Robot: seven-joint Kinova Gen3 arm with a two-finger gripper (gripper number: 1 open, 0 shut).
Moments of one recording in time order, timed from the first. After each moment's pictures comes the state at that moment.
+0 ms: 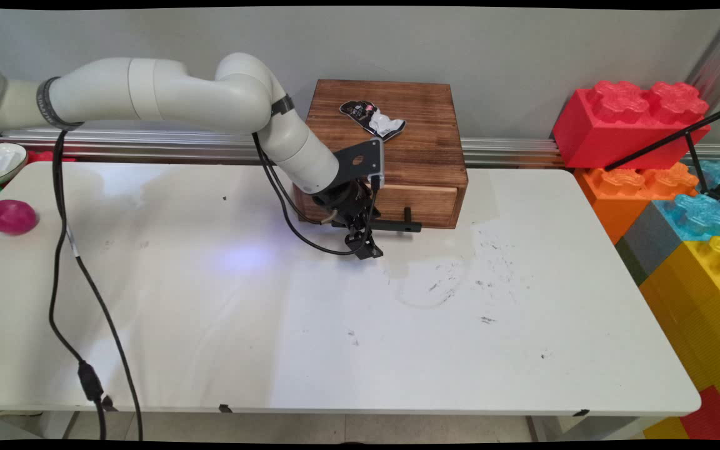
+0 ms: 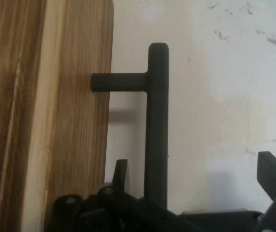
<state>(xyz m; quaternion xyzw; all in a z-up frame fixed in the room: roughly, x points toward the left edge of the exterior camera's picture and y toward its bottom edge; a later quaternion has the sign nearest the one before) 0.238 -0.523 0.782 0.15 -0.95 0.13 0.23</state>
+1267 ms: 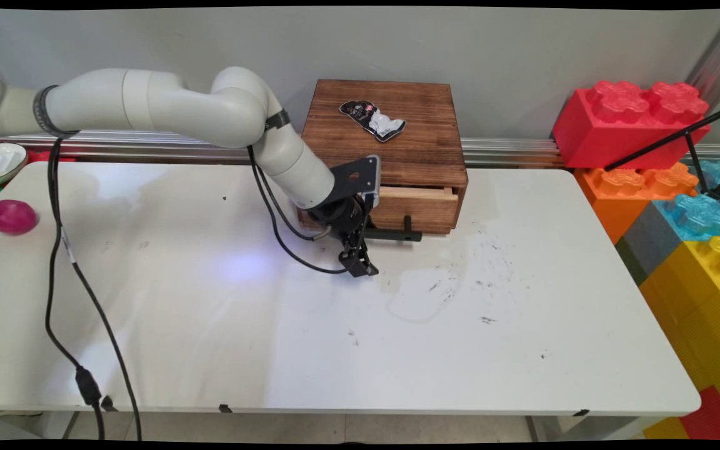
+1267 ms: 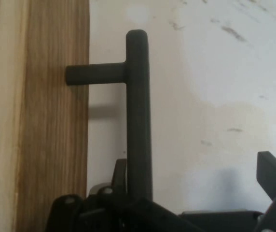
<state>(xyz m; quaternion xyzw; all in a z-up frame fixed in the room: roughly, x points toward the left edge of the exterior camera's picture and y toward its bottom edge) 0.236 -0.501 0.771 0.13 -0.96 0.11 0.23</state>
